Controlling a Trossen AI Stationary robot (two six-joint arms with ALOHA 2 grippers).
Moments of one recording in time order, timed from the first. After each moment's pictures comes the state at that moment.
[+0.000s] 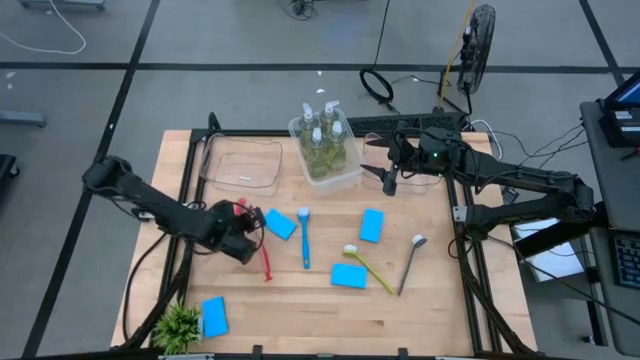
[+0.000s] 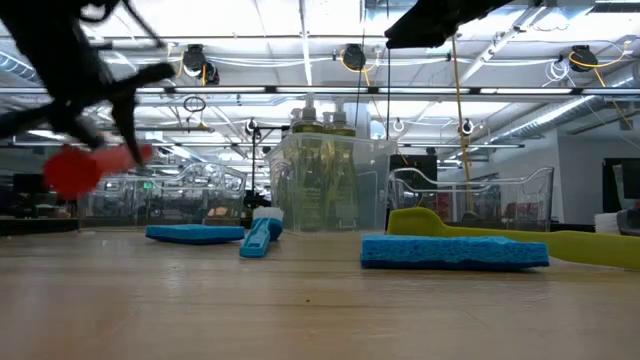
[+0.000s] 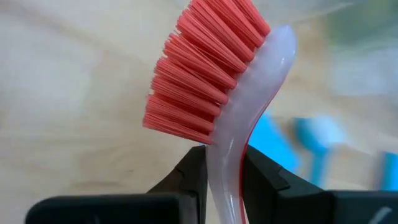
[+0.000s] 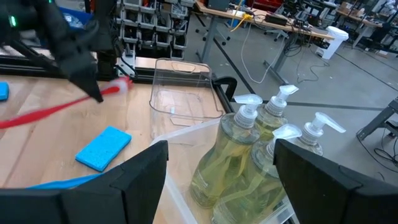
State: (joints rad) left arm -0.41 1.28 0.74 -0.89 -0.59 -2.30; right arm -0.29 1.06 0.96 -0.17 0.02 -0.22
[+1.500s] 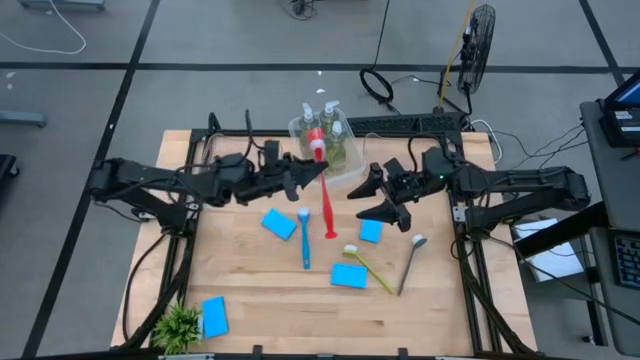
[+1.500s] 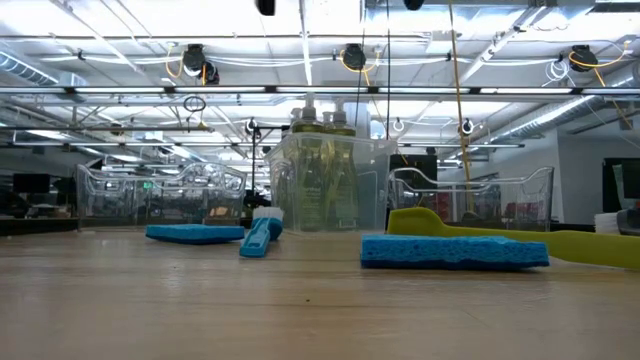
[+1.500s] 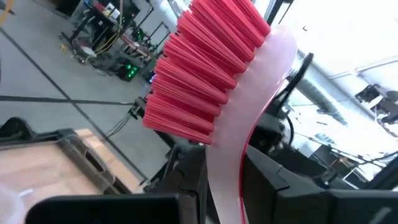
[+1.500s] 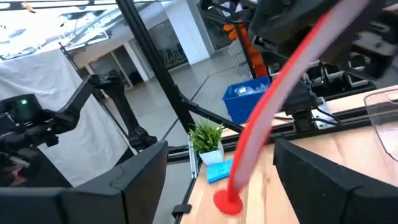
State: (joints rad) left arm -0.02 1.36 1.06 0.53 -0.29 -0.69; right arm -0.05 1.12 0.96 0.17 -0.39 0.43
